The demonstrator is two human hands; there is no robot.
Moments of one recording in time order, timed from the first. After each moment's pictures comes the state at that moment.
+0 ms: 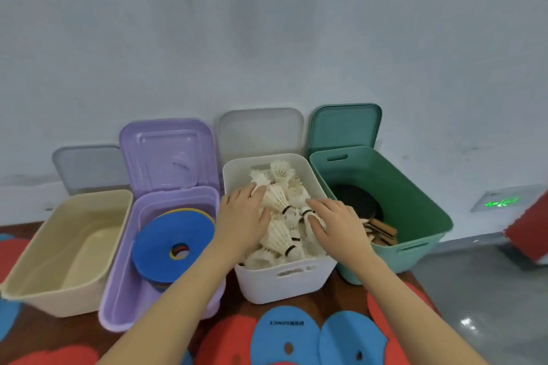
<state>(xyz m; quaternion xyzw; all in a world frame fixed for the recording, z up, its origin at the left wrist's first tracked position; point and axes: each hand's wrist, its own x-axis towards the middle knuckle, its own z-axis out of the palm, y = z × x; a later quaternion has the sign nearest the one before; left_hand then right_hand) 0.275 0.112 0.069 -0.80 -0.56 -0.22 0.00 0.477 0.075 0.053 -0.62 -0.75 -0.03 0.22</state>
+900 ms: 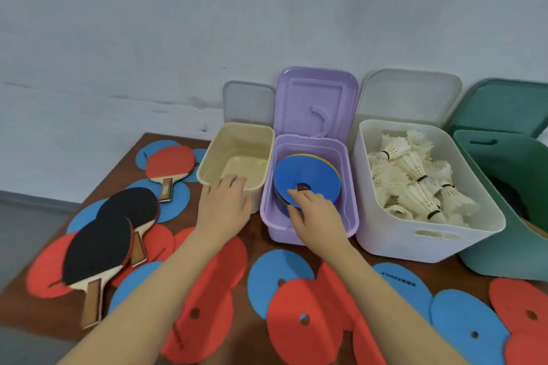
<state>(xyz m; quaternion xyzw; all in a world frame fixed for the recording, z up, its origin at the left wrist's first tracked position) -0.003 -0.021 0.030 -0.66 -0.73 -0.16 0.01 0.190 0.012 0.006 -0.48 -0.85 0.07 0.22</state>
